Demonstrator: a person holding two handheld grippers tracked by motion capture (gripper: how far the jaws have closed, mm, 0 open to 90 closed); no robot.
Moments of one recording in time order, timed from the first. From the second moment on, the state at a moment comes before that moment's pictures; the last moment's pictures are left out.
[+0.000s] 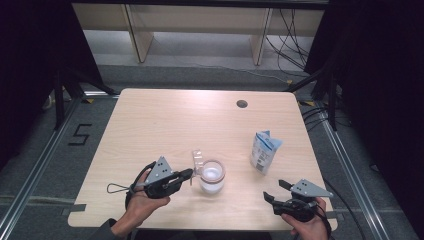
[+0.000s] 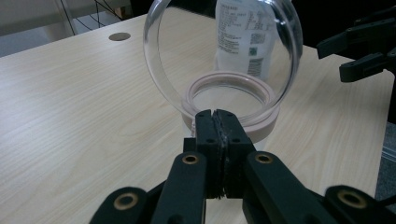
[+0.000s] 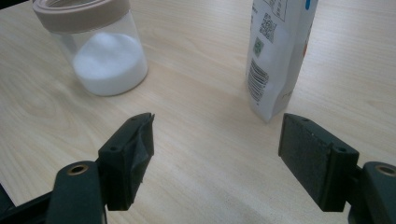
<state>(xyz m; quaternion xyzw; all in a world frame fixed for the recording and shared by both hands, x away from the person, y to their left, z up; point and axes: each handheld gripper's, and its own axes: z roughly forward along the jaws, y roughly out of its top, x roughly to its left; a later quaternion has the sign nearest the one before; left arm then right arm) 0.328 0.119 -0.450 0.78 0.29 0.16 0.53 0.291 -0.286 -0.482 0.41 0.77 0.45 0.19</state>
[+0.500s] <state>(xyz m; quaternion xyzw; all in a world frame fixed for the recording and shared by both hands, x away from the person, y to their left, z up) 0.332 0.114 -0.452 0.79 0.29 0.16 0.52 0.290 -0.286 -0.482 0.42 0.77 0.45 0.18</state>
